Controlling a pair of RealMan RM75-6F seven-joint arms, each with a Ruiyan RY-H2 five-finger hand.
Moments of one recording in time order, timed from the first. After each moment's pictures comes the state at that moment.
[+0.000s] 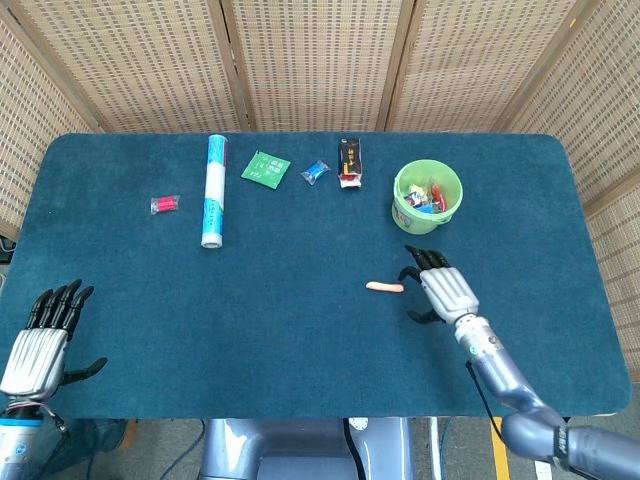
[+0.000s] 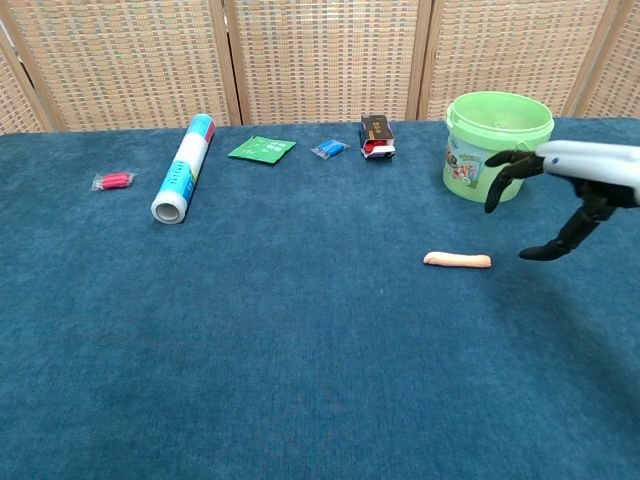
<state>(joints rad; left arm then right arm) -0.07 -1.19 -0.02 -1.71 1.52 1.46 0.19 0.59 -1.37 0.24 -1.60 -1.06 0.85 -0.24</state>
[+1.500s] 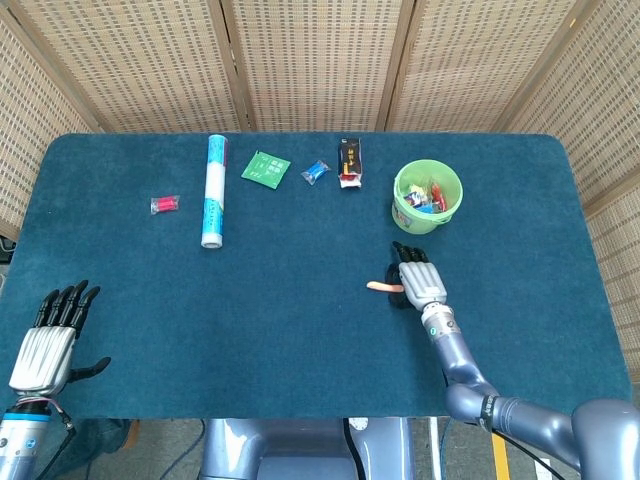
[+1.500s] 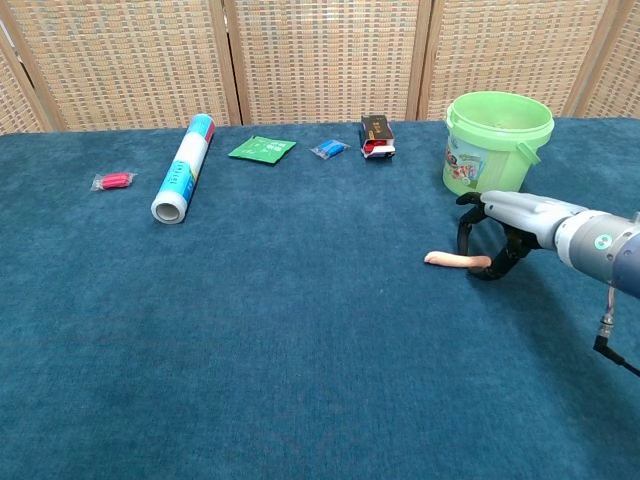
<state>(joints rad) -0.10 -1.22 -0.02 -1.70 1.48 1.44 0.24 0.72 -1.71 0.22 -1.18 -0.92 0.85 -0.26</state>
